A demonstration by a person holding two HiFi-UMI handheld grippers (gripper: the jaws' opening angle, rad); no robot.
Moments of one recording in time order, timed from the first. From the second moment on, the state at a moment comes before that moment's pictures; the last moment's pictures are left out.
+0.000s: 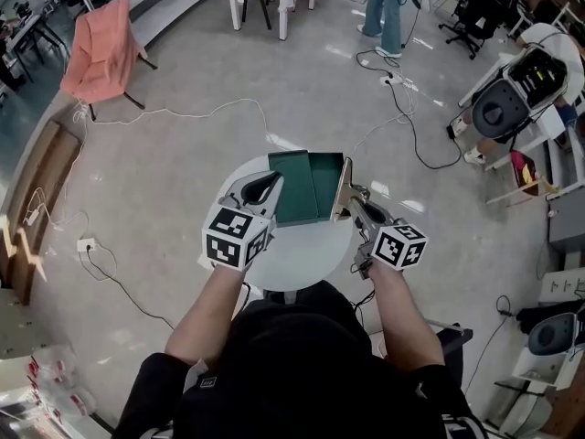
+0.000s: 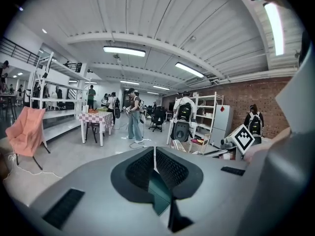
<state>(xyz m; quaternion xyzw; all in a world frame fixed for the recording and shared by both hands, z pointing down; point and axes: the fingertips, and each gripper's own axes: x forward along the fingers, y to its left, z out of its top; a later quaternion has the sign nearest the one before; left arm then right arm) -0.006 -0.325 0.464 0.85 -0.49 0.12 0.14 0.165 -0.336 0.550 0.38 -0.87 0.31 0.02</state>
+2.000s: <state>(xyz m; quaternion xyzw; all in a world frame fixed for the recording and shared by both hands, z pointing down) -0.059 -0.312 0.568 0.75 -0.58 0.15 0.27 0.129 -0.418 0.797 0.33 -0.79 0.33 0.40</state>
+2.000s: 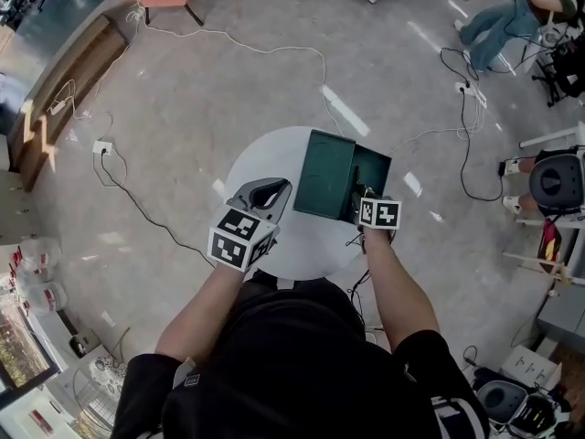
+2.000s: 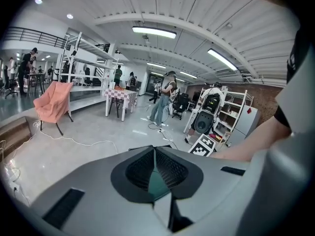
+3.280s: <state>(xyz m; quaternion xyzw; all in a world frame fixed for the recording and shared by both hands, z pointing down) -0.038 -0.334 0.532 0.81 -0.52 0.14 0.22 0.119 -0.419 0.672 0.33 -0.87 0.26 0.25</state>
